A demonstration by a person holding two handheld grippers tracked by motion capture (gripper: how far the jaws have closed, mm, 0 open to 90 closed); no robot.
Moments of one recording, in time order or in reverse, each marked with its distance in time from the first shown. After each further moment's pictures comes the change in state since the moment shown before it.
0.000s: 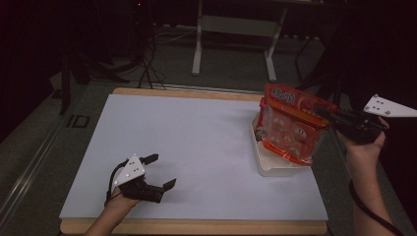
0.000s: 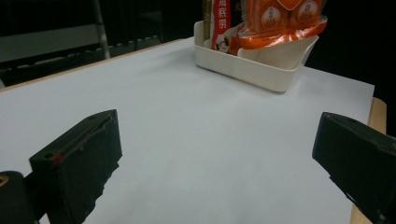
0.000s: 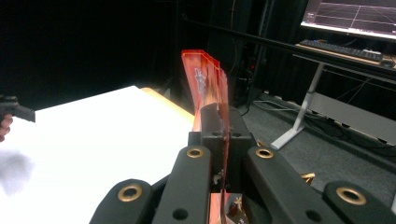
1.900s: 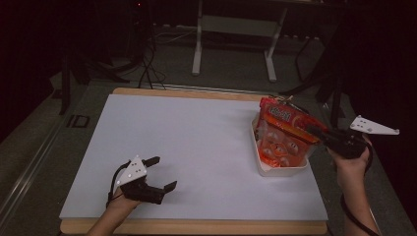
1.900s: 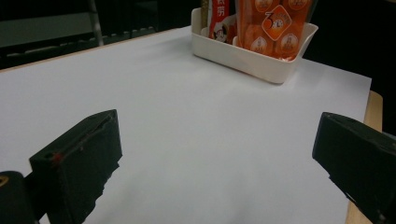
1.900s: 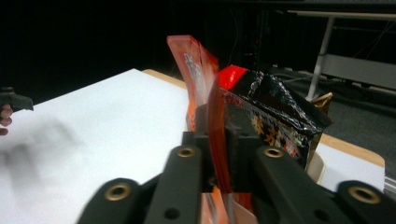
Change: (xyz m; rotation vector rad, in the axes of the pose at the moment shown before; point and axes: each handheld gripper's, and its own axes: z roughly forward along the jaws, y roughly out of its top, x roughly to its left) left arm 0.001 -0.009 0.005 0.028 -0.020 -0.019; right arm -0.011 -0.076 0.006 0.040 0.014 0.157
